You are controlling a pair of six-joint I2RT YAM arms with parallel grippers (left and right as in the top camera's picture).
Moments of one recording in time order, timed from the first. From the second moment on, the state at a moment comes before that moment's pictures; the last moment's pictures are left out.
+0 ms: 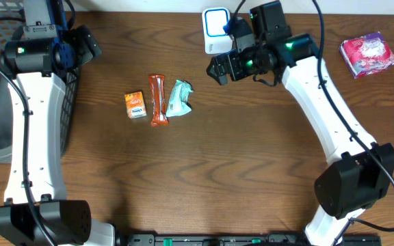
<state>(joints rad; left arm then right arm) 0.09 1.66 1.78 -1.05 -0.20 -0.41 0.35 1.90 1.80 -0.88 -0.36 0.01</state>
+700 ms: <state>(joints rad) 0.09 1.66 1.78 -1.05 -0.20 -0.41 0.43 2.15 1.80 -0.74 -0.46 0.22</state>
